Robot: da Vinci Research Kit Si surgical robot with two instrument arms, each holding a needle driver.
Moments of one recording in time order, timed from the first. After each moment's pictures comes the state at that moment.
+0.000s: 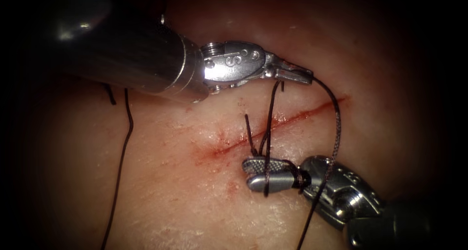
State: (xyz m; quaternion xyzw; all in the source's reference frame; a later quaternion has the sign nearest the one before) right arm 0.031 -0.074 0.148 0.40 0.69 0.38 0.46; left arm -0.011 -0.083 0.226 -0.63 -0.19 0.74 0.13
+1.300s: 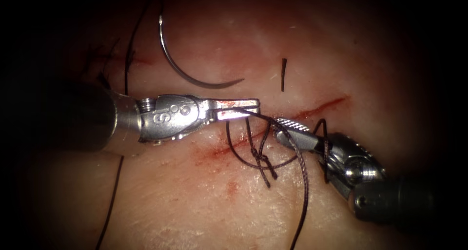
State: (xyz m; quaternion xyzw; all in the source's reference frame) right arm 0.027 -0.071 0.152 0.29 0.69 0.50 0.43; left arm -0.004 -0.090 0.221 -0.73 -0.03 0.66 0.16
